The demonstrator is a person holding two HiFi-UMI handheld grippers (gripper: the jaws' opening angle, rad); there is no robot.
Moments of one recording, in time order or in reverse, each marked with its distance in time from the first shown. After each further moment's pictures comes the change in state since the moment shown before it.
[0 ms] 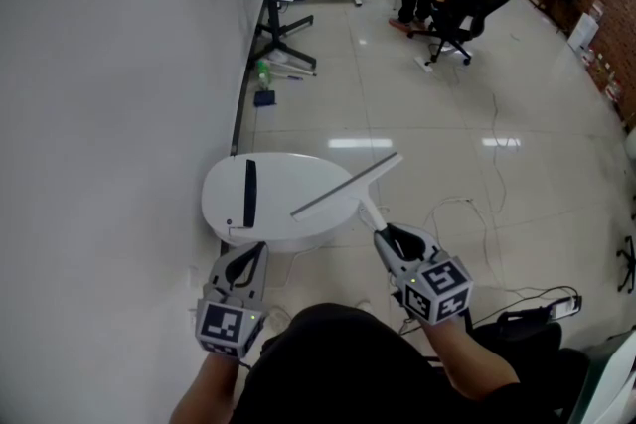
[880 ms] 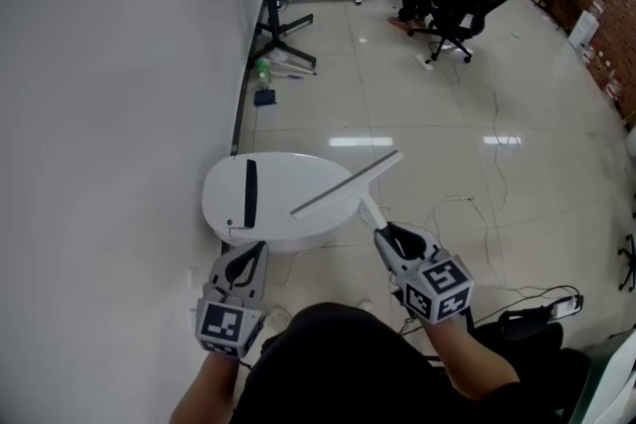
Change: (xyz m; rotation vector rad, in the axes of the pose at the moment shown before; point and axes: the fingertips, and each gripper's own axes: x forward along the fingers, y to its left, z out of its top) left arm 0.002 -0.001 -0.001 0.007 0.002 -0.005; right arm 0.000 -0.002 0.001 0.002 -0.004 -0.002
